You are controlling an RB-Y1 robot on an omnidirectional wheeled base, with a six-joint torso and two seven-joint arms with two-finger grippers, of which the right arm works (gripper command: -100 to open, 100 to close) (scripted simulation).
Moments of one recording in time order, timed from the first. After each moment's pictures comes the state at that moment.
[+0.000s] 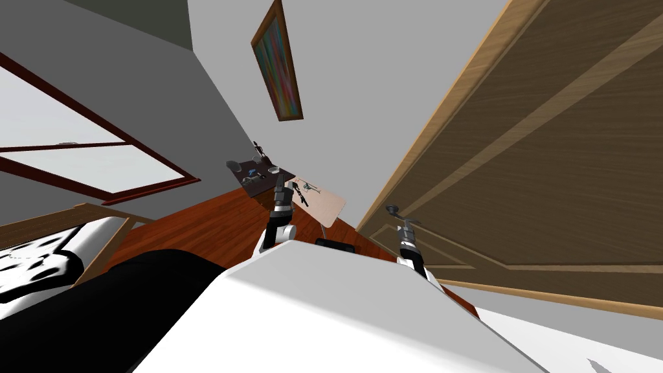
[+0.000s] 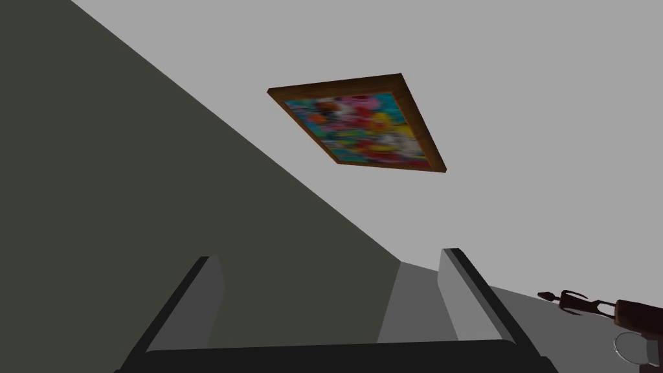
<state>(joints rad) 0.16 -0.31 -0.25 -0.98 -0.09 -0.65 -0.16</state>
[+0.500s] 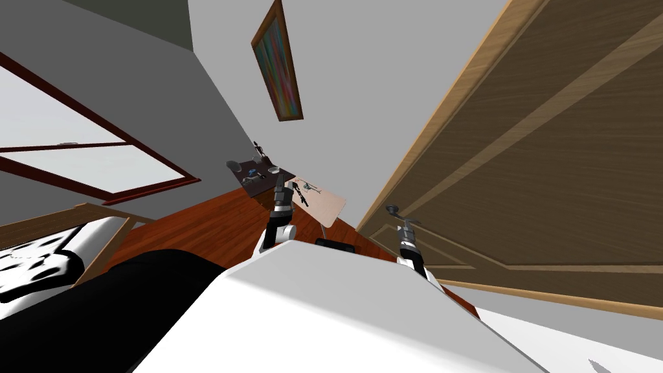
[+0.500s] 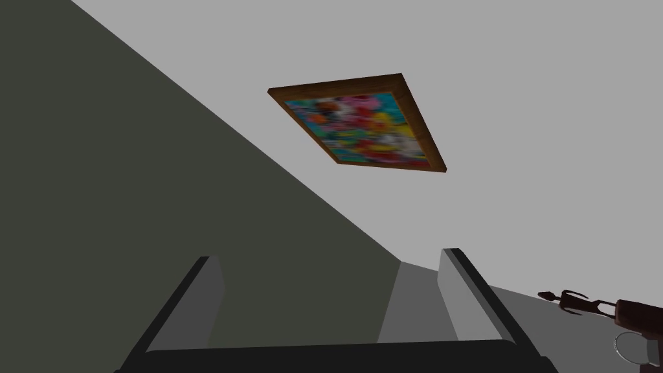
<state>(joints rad) 0.16 -0.31 -0.25 -0.98 -0.09 -0.65 -0.16</state>
